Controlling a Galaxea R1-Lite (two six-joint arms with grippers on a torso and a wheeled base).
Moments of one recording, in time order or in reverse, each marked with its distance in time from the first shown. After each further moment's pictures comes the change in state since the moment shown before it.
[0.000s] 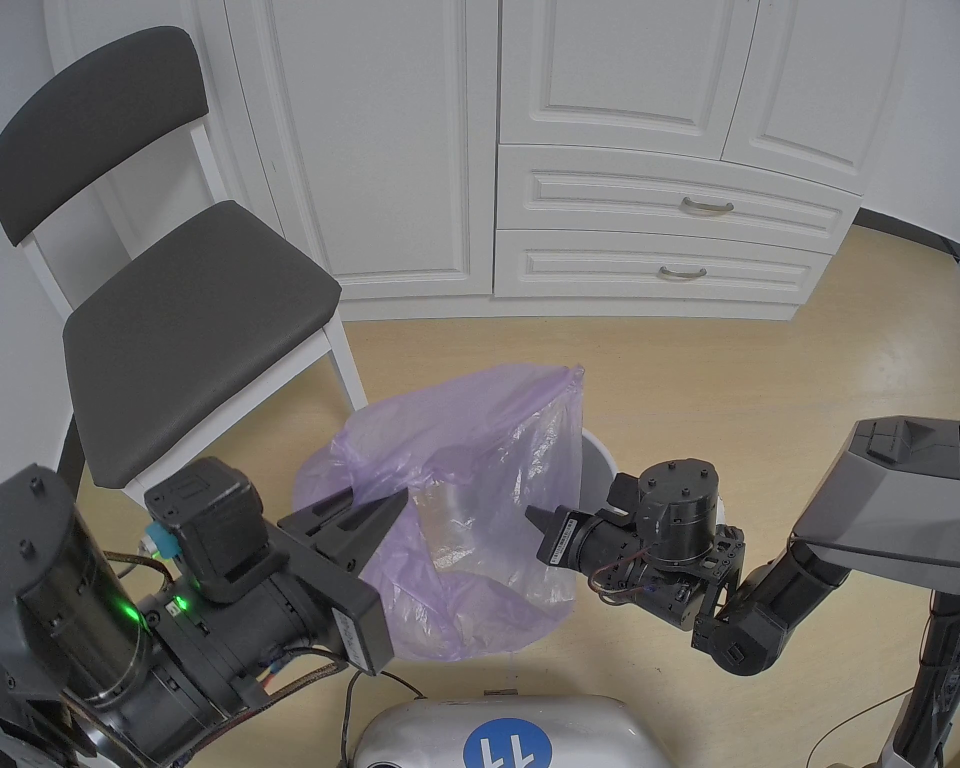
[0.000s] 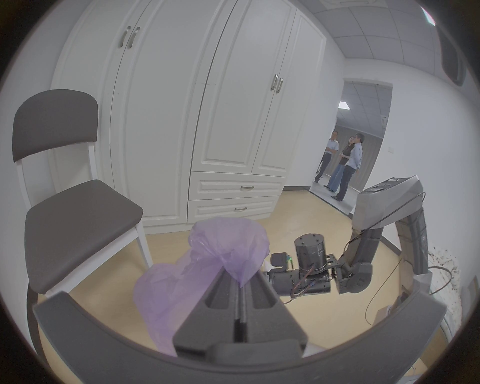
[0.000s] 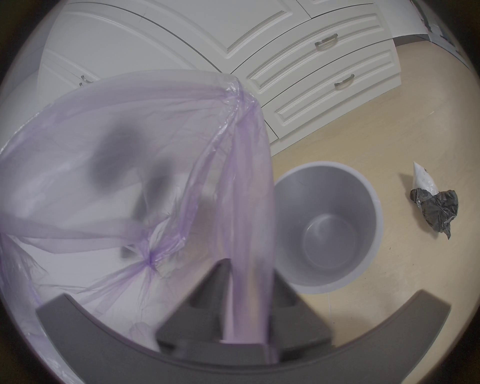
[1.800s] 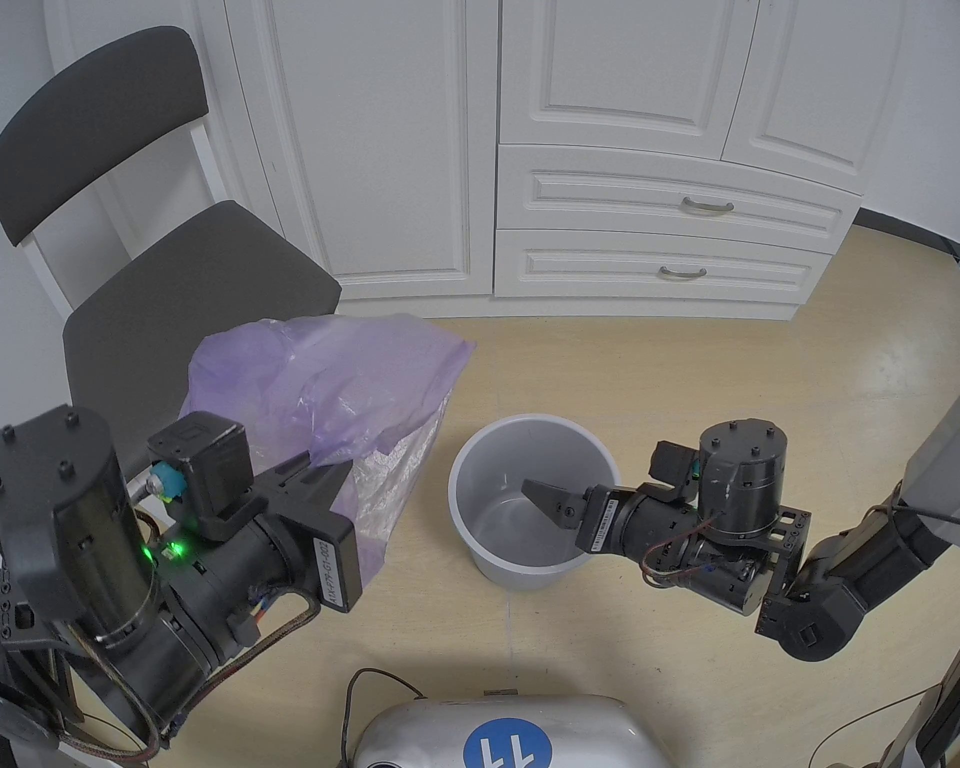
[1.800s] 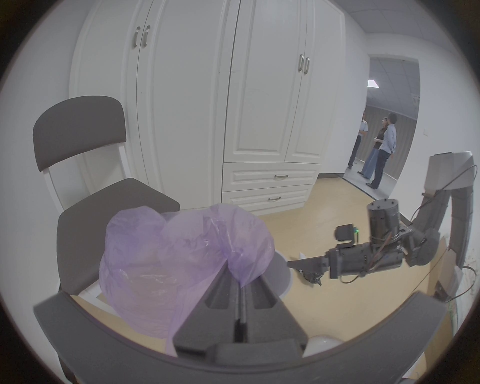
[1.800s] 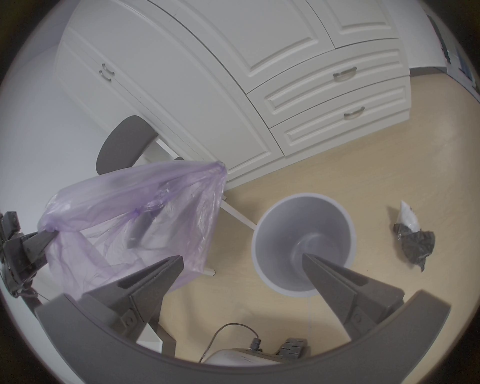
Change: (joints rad) left arm 0.079 0.001 -0.103 0.201 0.138 -0.012; right arm -0.002 -0.232 0.060 0.170 -0.010 -0.127
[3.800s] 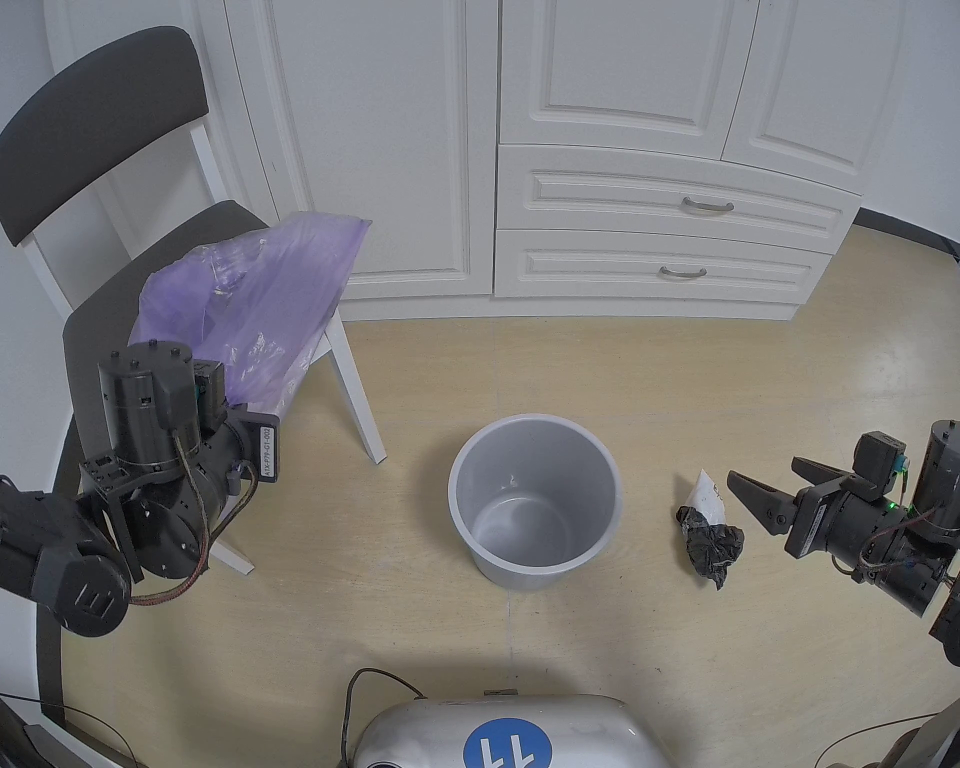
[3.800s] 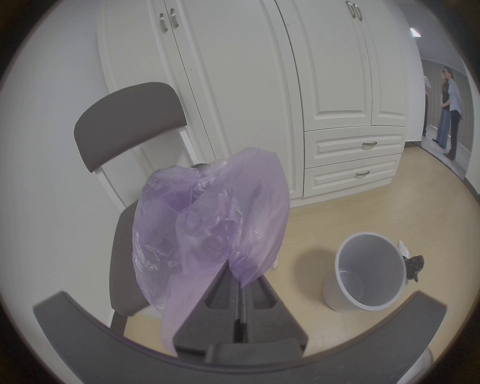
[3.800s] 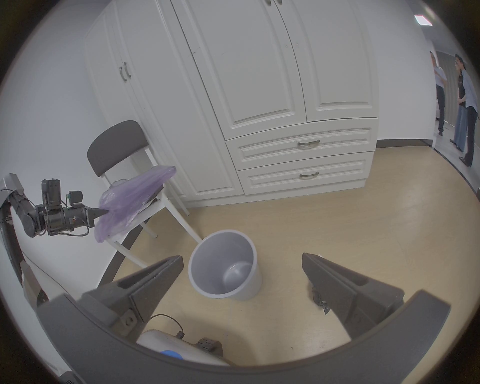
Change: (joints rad) left arm 0.484 0.250 -0.064 -0.127 0.009 0.129; right arm -0.286 -0.520 0.367 0.083 0.026 -0.361
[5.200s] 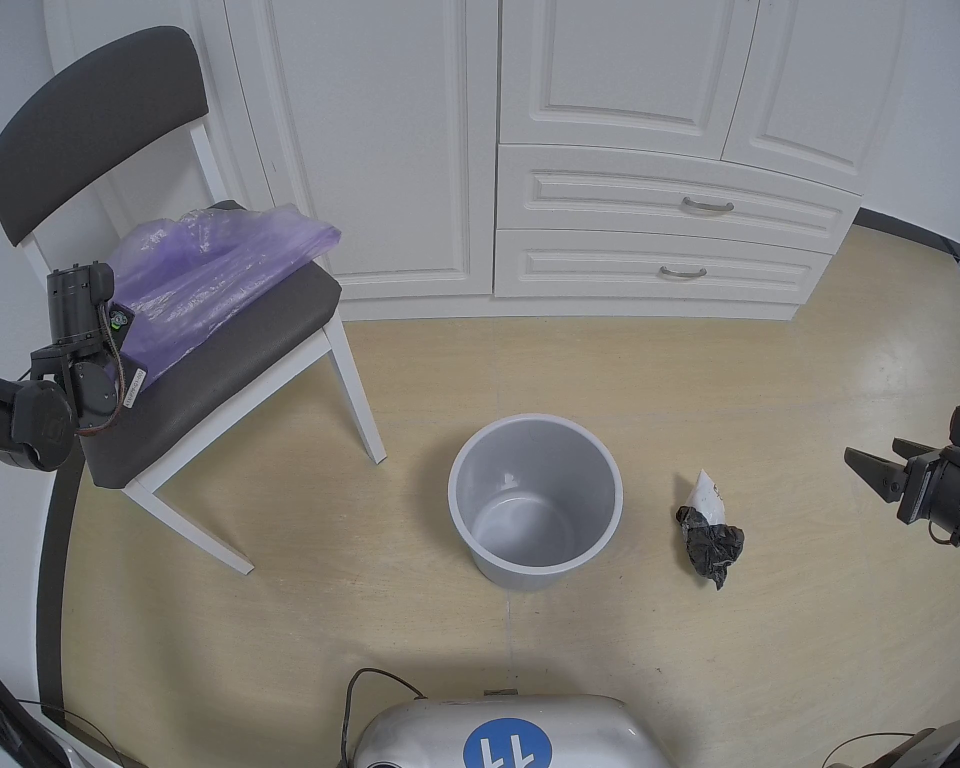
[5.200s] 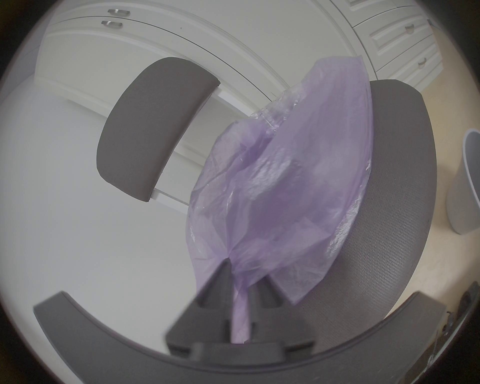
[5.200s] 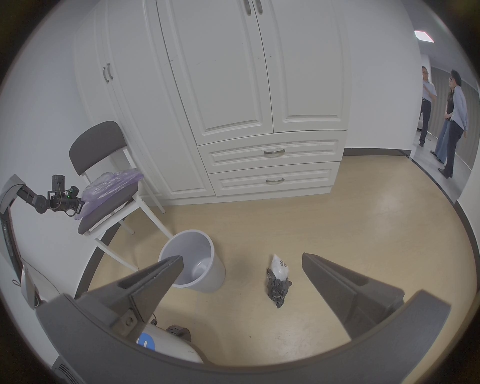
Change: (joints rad) left arm 0.502 0.107 -0.356 0.277 0.022 0.557; right arm -0.500 -0.277 -0.139 0.481 0.341 -0.156
